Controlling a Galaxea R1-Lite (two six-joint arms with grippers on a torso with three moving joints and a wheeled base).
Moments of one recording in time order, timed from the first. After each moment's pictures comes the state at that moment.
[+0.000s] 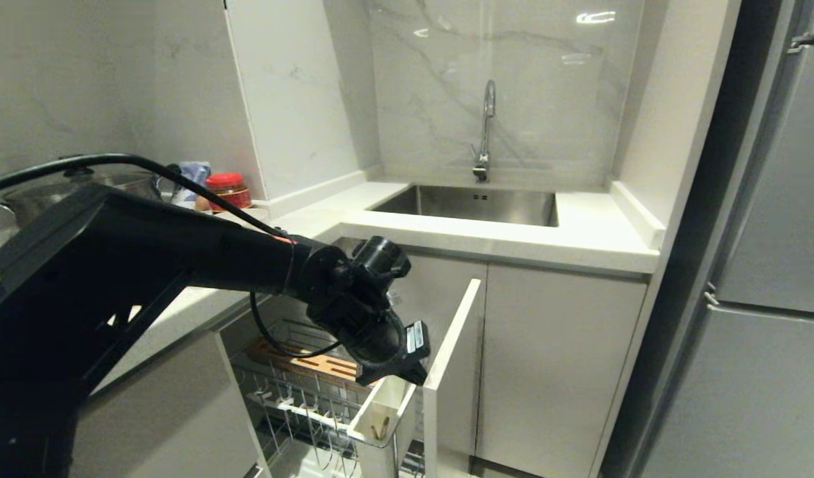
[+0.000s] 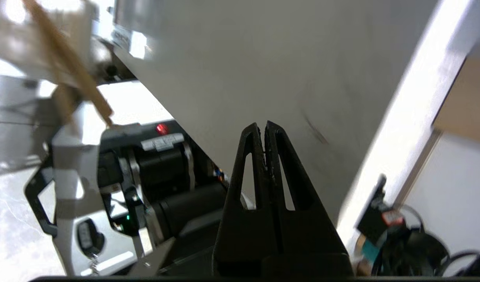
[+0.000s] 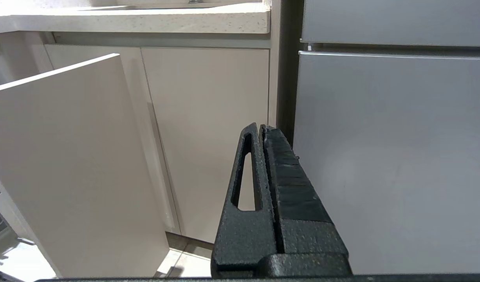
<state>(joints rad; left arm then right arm) -0.58 2.14 -1.49 0.51 -0.34 -0.68 0.00 0.00 0.00 -0.08 0.00 0.02</state>
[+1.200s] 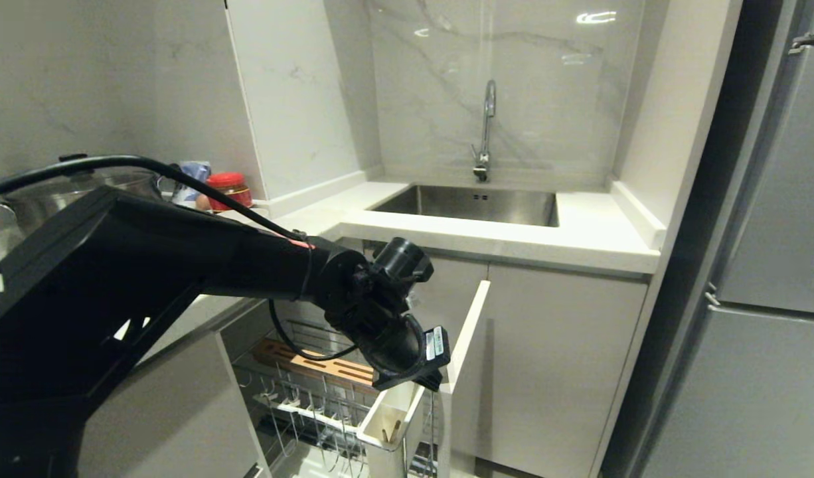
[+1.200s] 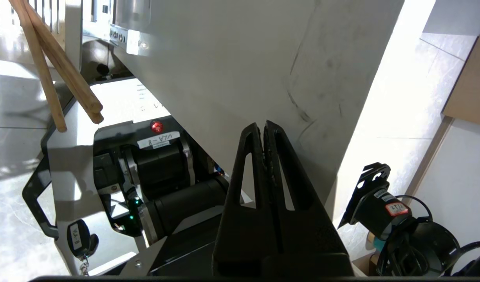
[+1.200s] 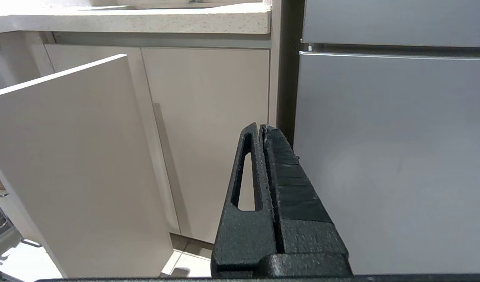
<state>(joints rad) -0.65 2.15 -1.52 0.51 -0.34 -0.70 0.00 0.00 0.00 -0.08 0.00 0.02</state>
